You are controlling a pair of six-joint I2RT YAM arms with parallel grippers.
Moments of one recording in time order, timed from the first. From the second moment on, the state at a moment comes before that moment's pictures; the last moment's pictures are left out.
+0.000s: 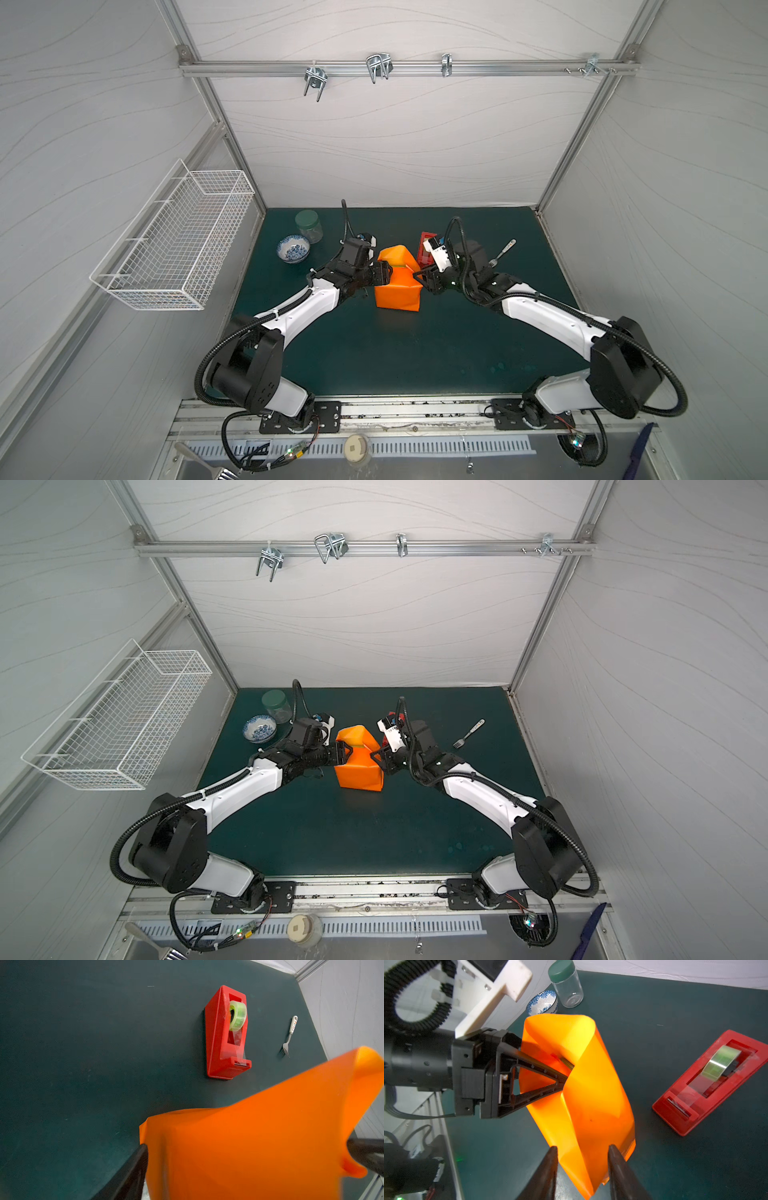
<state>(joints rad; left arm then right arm) -0.44 1.47 0.95 -0.22 0.15 -0.45 0.69 1.41 0.94 -0.08 -0.28 0.15</state>
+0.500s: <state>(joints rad) -0.44 1.47 0.95 -0.22 0.15 -0.45 0.81 1.51 1.06 -0.16 0.00 -0.02</state>
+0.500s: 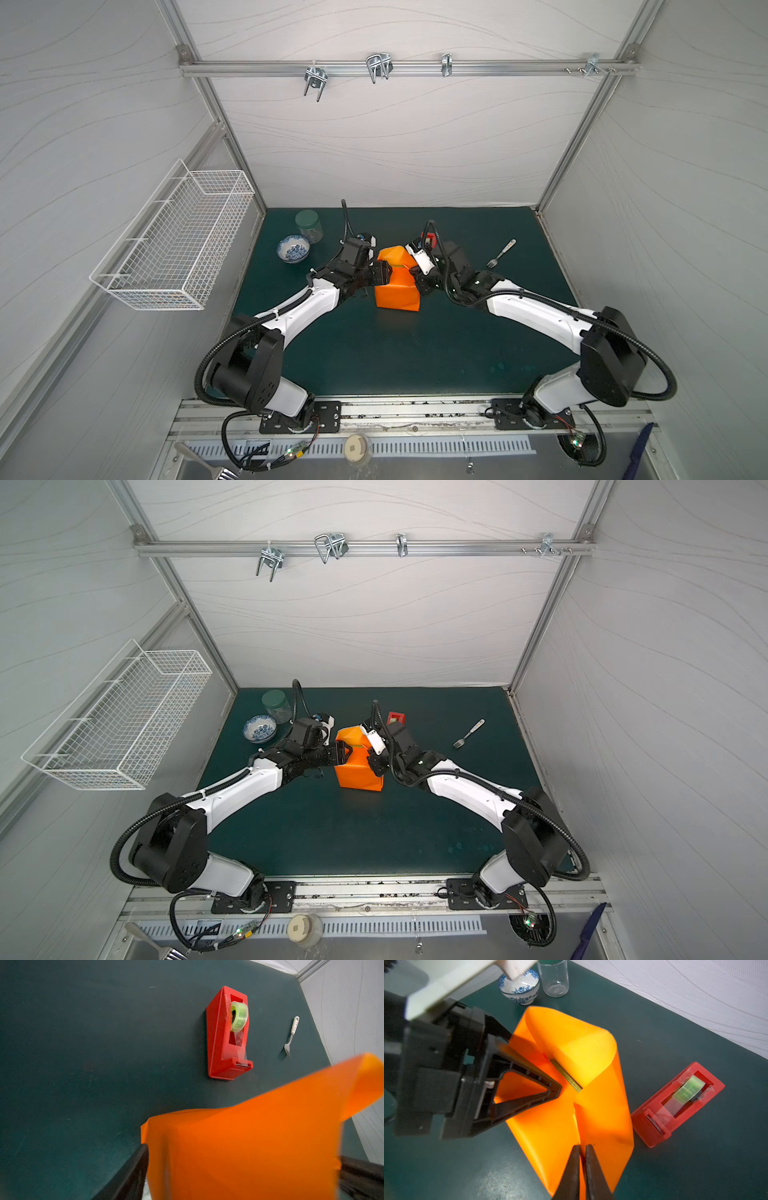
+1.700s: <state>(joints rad) -0.44 1.47 0.95 -0.23 0.15 -0.45 0.87 1.53 1.00 -0.09 0.12 -0.08</state>
